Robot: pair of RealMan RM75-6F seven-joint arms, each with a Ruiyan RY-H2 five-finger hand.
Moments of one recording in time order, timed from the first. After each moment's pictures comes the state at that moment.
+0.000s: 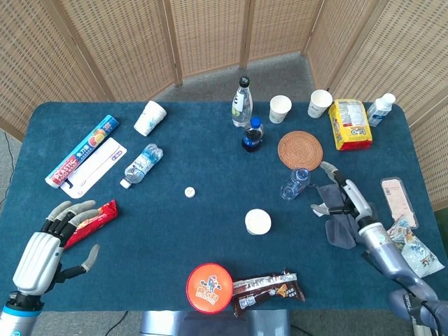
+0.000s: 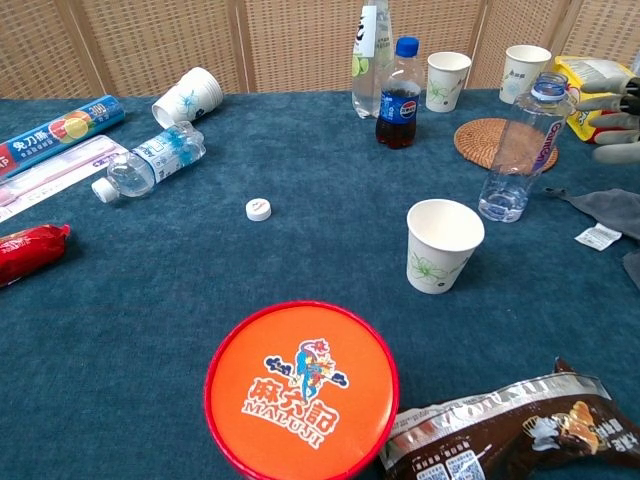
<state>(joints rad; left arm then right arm) -0.07 -1.06 0.02 -2.11 1.76 1.54 0.07 0.51 -1.35 0.15 -1.20 -1.48 0.93 1.19</state>
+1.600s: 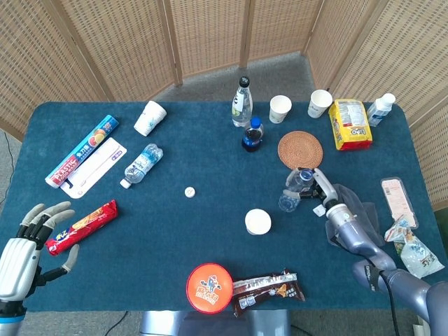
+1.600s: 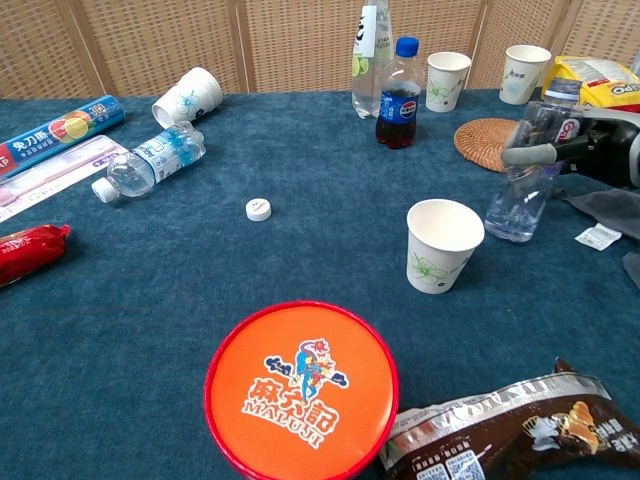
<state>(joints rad) -0.01 -1.05 0.02 -2.07 1.73 1.61 0.03 0.68 -1.57 0.15 -0.96 -1.41 0.77 1.34</state>
